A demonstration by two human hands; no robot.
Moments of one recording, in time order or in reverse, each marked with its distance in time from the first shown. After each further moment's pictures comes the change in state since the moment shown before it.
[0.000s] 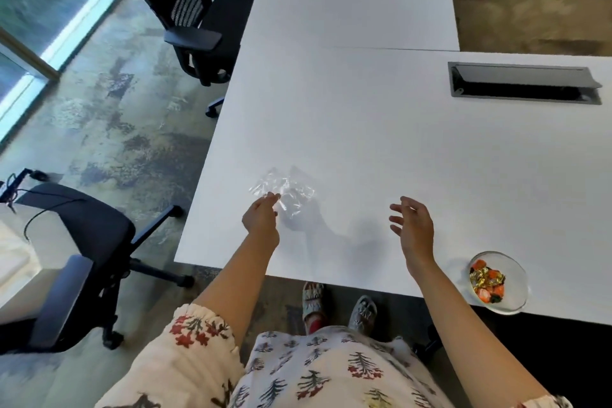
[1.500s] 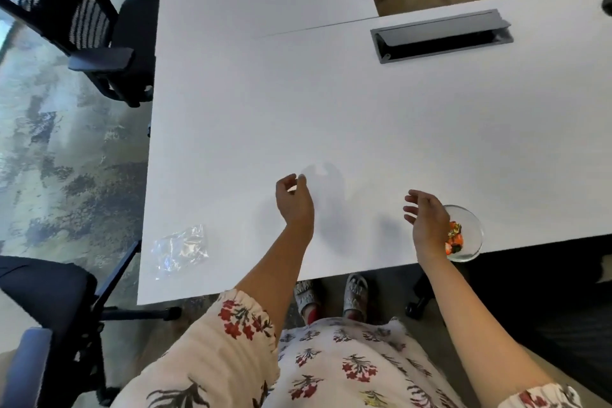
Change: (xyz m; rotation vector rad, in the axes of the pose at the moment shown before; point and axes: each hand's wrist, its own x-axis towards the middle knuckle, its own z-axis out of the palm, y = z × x) left_hand -0.062 -0.072 0.118 0.331 -0.248 0.255; right_hand 0.015 0.027 -0.097 0.036 0.324 -0.057
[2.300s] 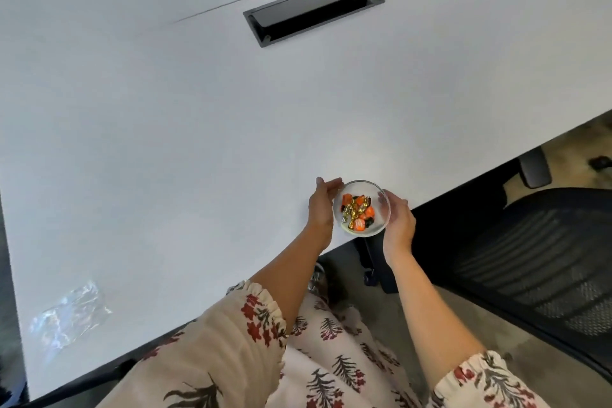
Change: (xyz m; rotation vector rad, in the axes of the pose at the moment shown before) left_hand -0.097 -0.104 0.163 0.229 -0.761 -0.213; right_hand 0.044 0.070 -0.120 0.334 0.263 0.200
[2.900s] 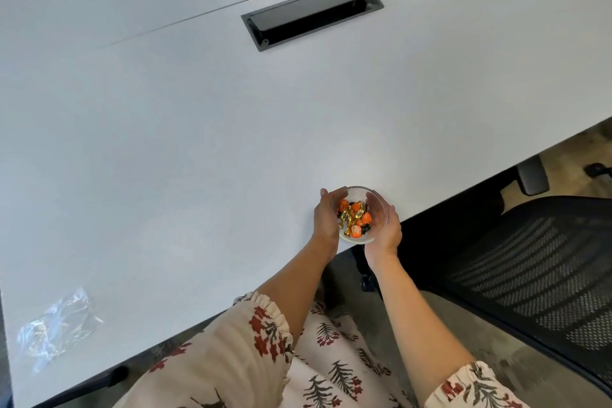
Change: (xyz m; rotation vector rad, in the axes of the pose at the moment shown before) left_hand 0.009 -0.017 0.012 -0.106 -0.013 -0.047; right_hand -0.013 -0.002 0.032 0.377 -0.059 0.200
